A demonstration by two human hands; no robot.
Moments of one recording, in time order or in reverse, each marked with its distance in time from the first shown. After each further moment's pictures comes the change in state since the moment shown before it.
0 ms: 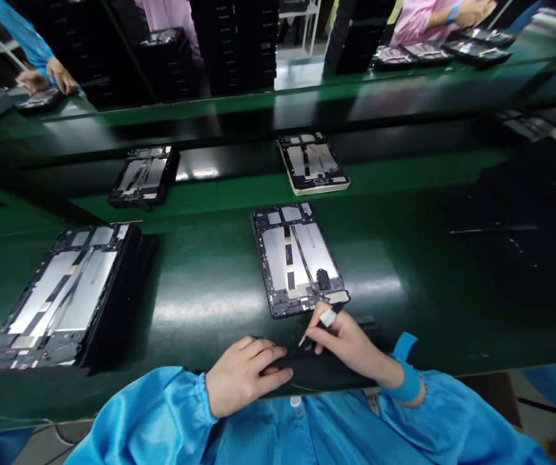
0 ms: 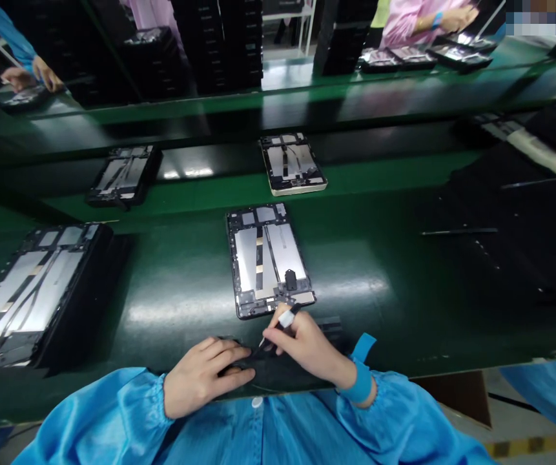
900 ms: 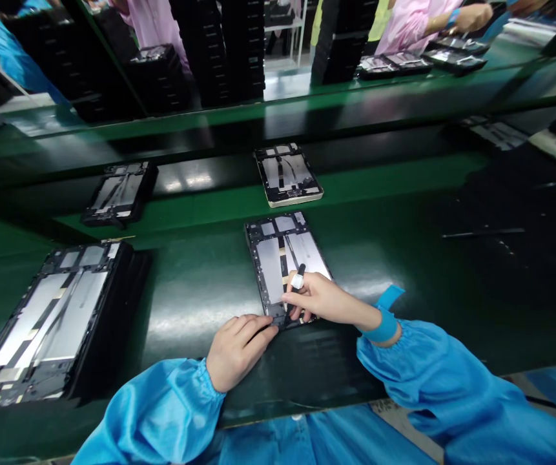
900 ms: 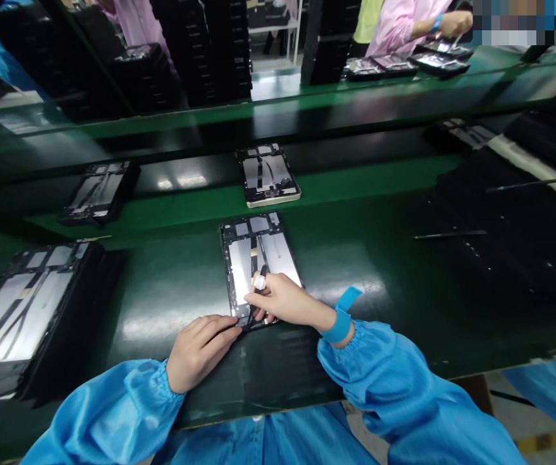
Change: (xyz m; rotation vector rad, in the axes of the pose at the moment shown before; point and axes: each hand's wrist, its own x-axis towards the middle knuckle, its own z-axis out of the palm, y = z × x) left_hand 0.023 -0.040 0.004 0.037 0.215 -0.193; right_hand 0.077 -0.028 -0.023 -0.052 -0.145 0.147
